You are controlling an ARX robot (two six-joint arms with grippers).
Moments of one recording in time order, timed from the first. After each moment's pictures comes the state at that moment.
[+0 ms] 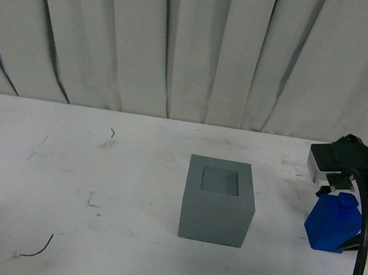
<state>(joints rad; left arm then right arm) 0.00 0.01 0.01 0.00 0.00 0.00 0.01 2.28 1.65 -0.83 -0.33 -1.61</state>
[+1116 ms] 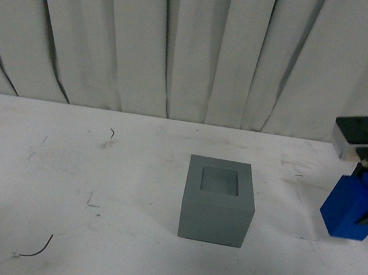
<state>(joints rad) 0.00 0.01 0.01 0.00 0.00 0.00 0.00 2.17 1.68 -0.97 -0.34 -1.61</state>
